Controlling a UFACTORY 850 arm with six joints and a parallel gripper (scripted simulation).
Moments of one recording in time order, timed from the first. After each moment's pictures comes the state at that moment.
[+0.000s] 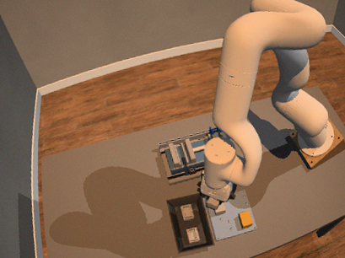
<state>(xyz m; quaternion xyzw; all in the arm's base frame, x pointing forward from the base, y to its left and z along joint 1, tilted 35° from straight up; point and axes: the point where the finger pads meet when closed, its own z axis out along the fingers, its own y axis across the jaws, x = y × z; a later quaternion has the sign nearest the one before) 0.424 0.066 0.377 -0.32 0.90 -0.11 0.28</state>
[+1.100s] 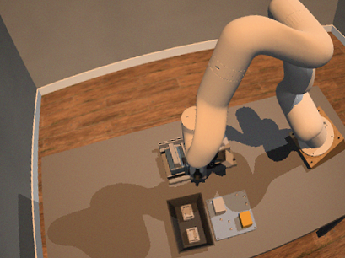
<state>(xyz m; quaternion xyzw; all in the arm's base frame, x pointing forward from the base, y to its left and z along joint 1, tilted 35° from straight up) 0.431 -0.066 0.384 0.22 0.93 0.05 0.29</state>
